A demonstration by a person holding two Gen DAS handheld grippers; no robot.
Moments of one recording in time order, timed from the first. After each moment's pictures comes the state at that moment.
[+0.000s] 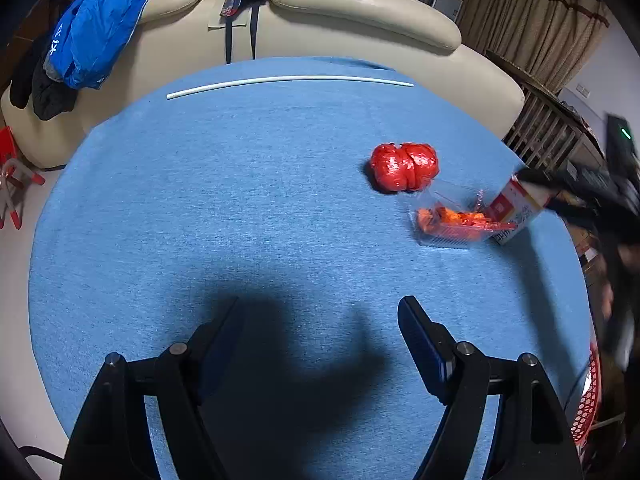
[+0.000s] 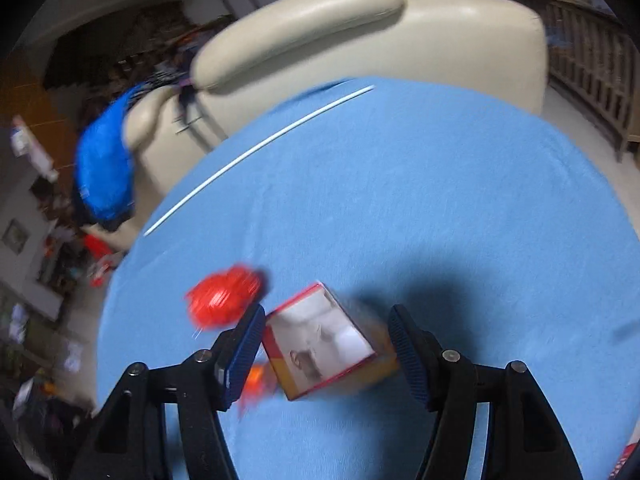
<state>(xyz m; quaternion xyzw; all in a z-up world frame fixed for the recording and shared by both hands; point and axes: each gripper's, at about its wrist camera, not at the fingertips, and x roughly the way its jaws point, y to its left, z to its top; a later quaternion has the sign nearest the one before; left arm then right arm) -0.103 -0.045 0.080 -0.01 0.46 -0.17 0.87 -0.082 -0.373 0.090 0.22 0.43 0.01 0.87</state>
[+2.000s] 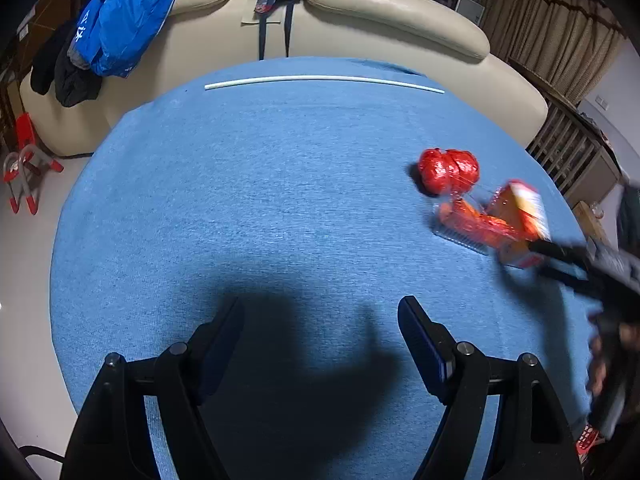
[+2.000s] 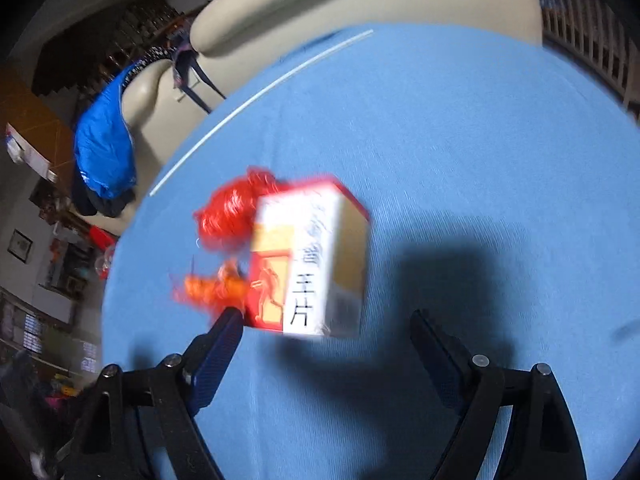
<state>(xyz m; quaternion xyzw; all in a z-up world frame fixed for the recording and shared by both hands) -0.096 -0.014 0.074 -0.02 0.47 -0.13 0.87 -0.128 -0.341 0.041 0.27 0.47 0.01 0.84</state>
